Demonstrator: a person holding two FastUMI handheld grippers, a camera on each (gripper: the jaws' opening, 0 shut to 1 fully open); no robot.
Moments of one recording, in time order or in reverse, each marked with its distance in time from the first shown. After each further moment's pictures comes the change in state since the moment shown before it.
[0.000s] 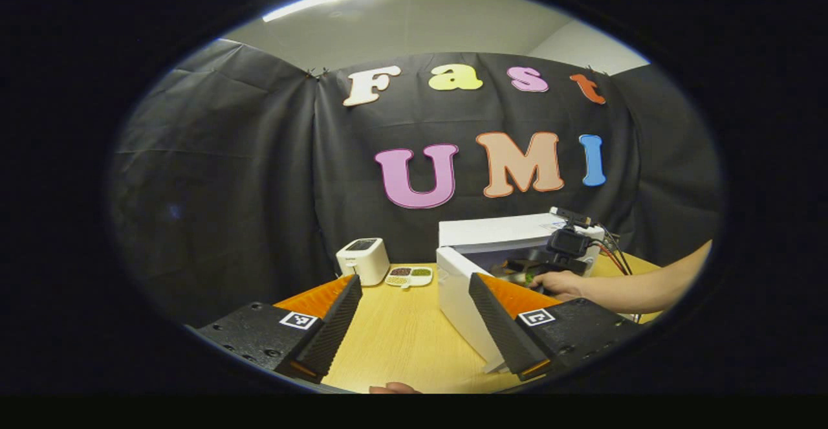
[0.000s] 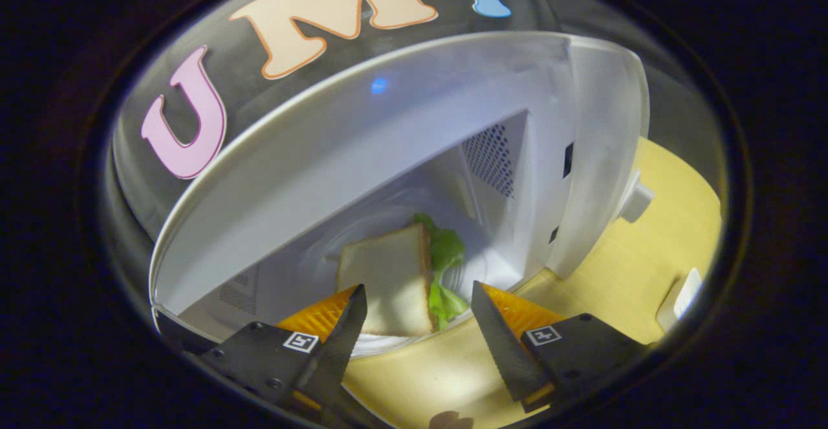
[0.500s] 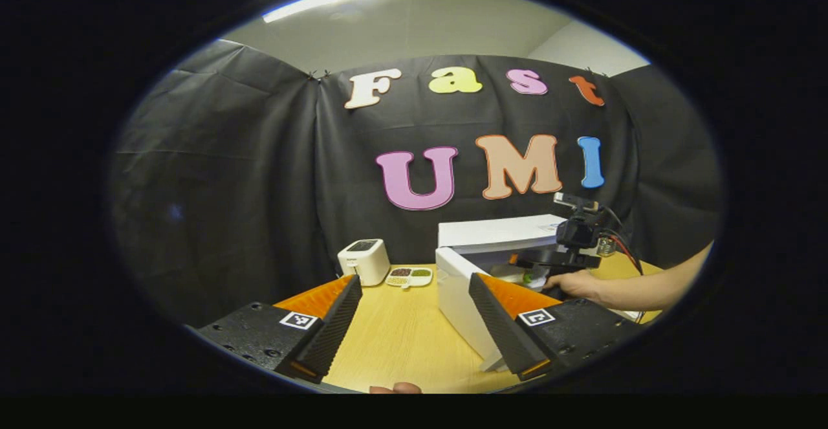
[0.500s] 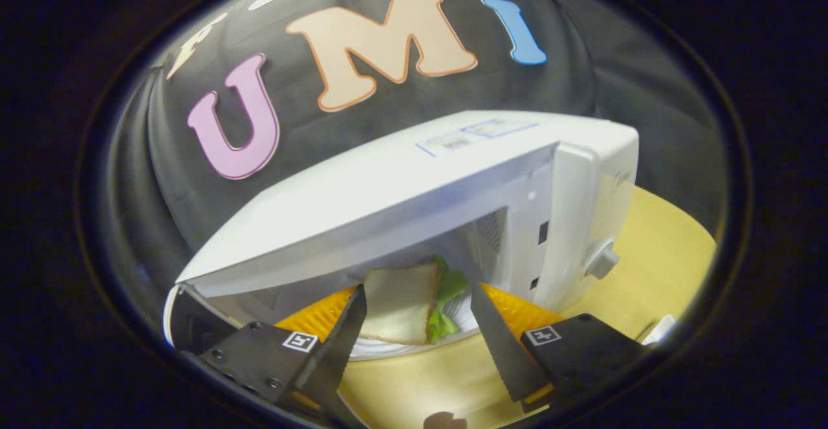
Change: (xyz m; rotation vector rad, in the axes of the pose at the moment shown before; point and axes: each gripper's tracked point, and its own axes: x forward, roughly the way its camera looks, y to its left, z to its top) left arm -0.013 -0.001 0.002 -0.008 -0.011 0.007; right arm -0.050 0.002 0.043 -0.133 -0.193 0.127
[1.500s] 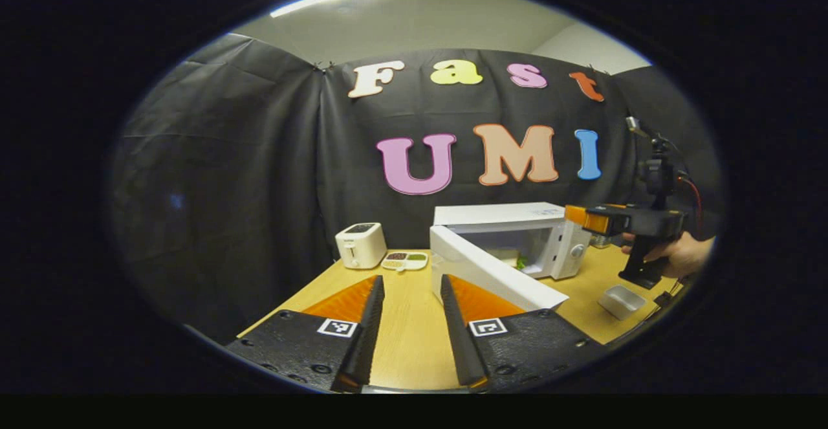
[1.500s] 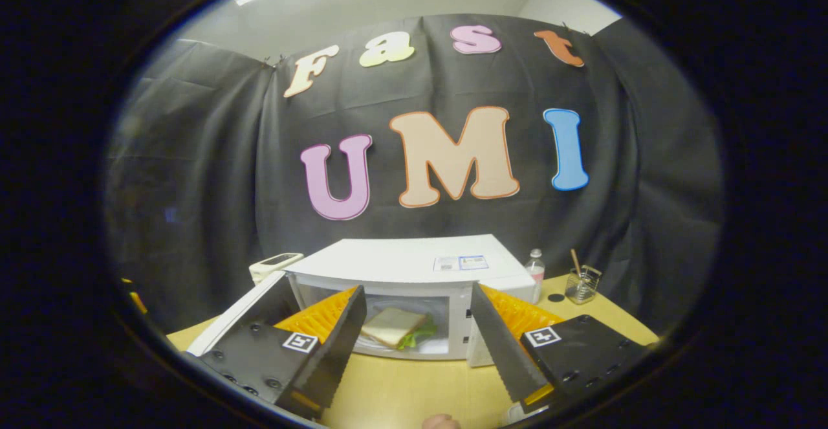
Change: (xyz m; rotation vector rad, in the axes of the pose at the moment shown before) left arm -0.024 -0.021 -0.055 -0.035 0.066 -0.027; right arm -0.180 -0.042 0.103 -0.292 -0.368 0.293
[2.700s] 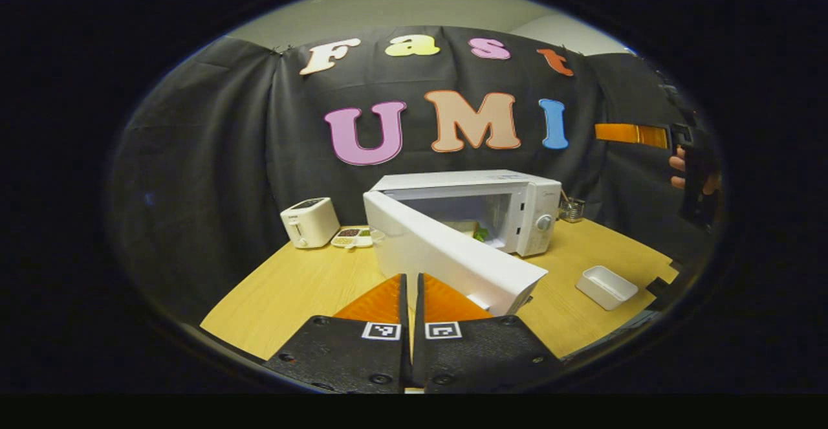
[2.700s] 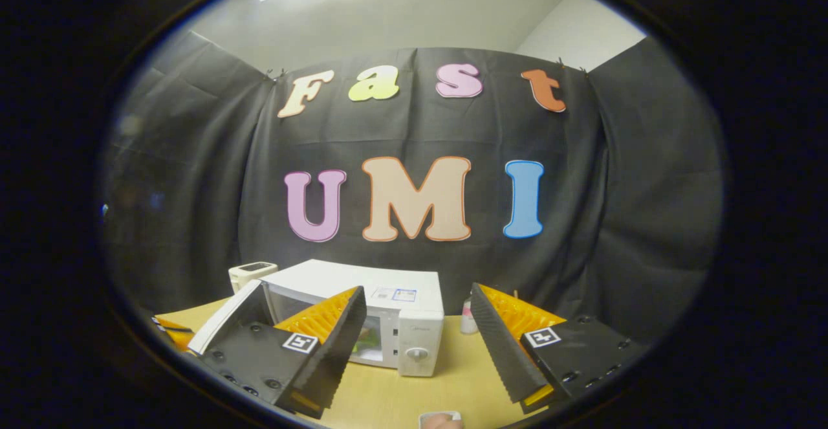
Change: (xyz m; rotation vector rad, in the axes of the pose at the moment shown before) left arm 0.043 -0.085 -0.052 0.064 0.114 -0.125; right arm -0.073 -0.085 0.077 -0.090 -0.095 -0.074
